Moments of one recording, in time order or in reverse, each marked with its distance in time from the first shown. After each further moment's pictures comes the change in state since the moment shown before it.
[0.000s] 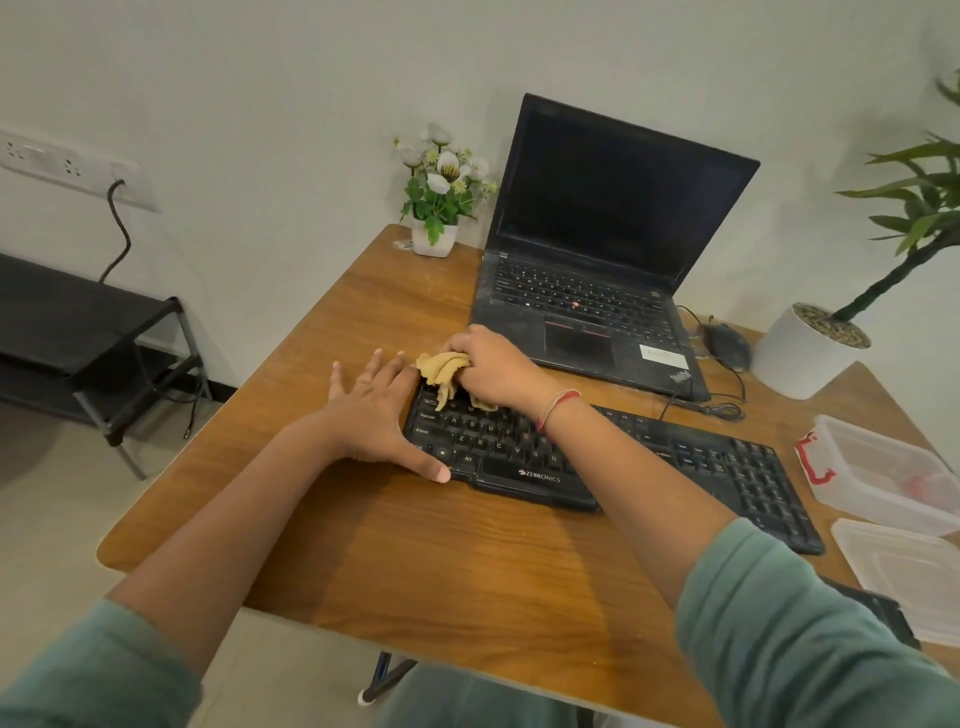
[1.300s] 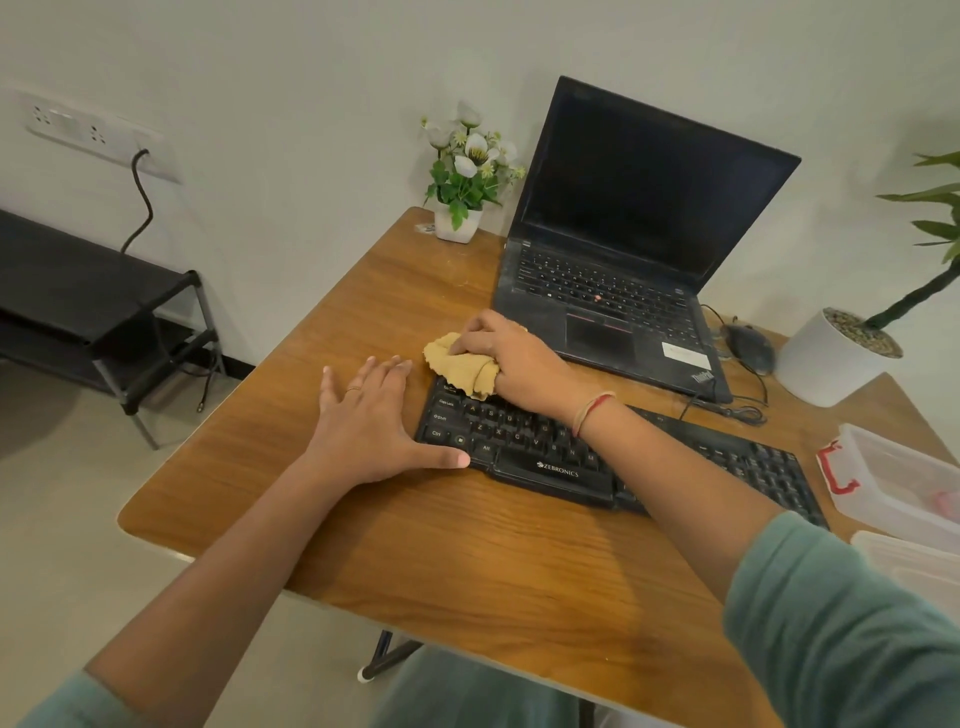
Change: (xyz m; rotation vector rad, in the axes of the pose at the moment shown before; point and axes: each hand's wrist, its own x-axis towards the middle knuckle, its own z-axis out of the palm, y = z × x) left_hand -0.030 0.005 0.025 -0.041 0.273 -0.155; right_hand -0.007 0.016 0.005 -0.150 0.046 -0.239
